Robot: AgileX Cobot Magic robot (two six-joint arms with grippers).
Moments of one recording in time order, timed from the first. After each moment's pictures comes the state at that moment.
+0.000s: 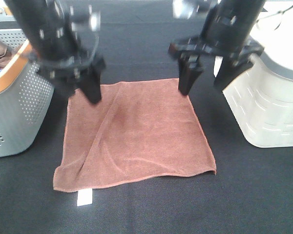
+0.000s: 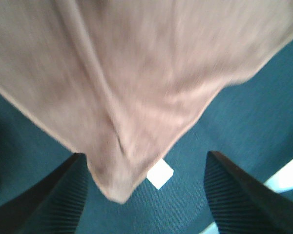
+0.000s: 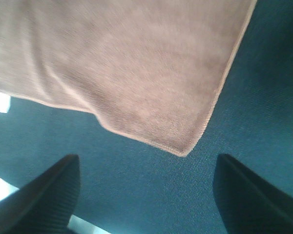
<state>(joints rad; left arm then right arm) -0.43 1.90 -1.61 -0.28 1.21 0.18 0.45 1.79 -1.53 0.14 1.22 0.02</state>
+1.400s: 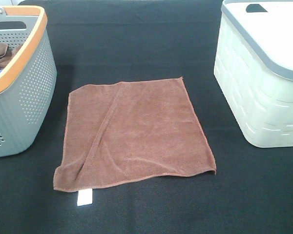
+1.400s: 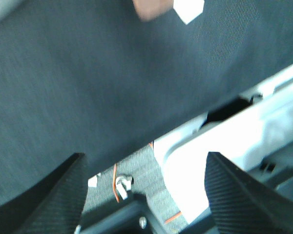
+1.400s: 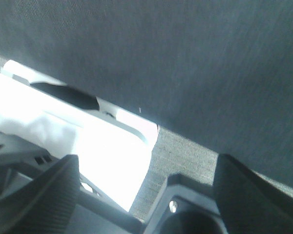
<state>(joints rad) -0.42 0.95 -0.75 -0.12 1.21 0.06 0.45 0.95 -0.68 0.11 1.20 0.01</state>
